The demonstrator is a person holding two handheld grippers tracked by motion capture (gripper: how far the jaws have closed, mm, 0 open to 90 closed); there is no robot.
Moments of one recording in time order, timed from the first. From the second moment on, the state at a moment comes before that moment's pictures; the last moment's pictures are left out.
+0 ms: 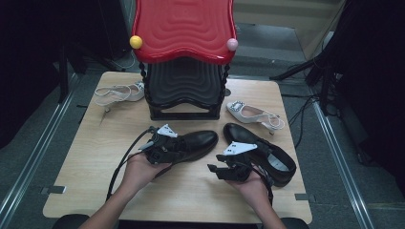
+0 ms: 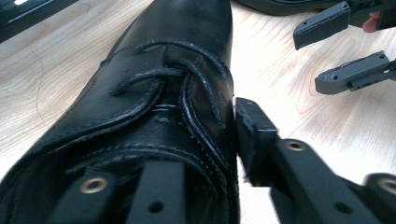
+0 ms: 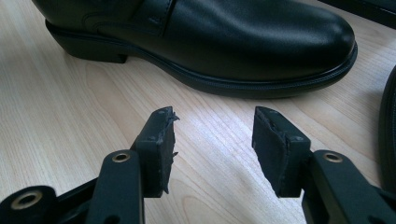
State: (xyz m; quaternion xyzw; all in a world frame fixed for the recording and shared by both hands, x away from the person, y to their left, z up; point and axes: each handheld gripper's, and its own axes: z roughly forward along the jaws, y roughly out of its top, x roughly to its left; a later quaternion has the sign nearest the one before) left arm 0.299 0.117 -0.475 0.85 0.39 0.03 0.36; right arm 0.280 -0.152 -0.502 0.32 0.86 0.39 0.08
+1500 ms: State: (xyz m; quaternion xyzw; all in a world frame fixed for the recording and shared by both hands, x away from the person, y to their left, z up) left arm 0.352 0.212 -0.501 0.87 0.35 0.00 0.34; right arm 0.305 -0.093 -0.498 0.33 0.86 0.38 0.03
